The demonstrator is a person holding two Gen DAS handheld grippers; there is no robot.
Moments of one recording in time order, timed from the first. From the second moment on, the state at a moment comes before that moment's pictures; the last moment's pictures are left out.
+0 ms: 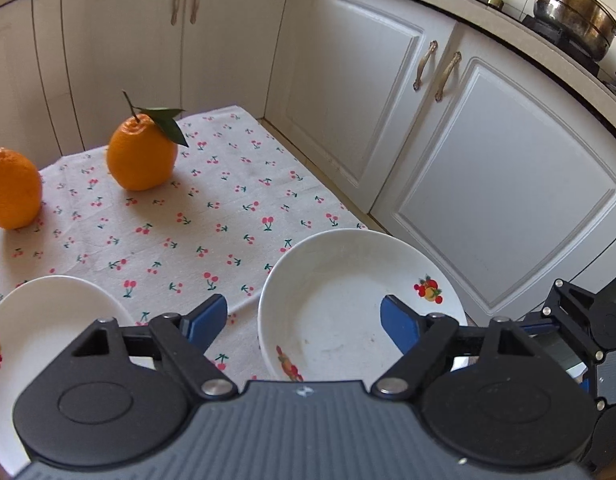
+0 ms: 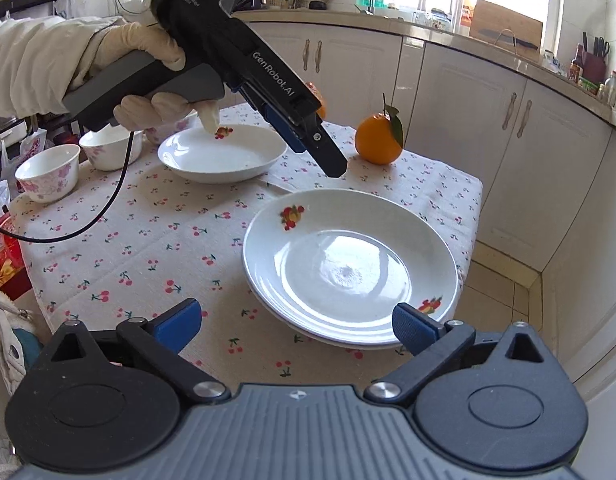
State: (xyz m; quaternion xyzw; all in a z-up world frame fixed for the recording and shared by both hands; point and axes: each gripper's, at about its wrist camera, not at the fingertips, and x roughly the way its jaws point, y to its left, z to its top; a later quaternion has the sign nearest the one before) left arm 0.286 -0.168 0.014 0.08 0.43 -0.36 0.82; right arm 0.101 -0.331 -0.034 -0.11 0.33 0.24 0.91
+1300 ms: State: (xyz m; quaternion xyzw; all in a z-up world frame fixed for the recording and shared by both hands) left arm 0.230 -0.046 -0.081 0.04 0.36 -0.05 0.93; right arm 0.284 -0.200 -0.010 -0.15 0.38 0.36 0.84
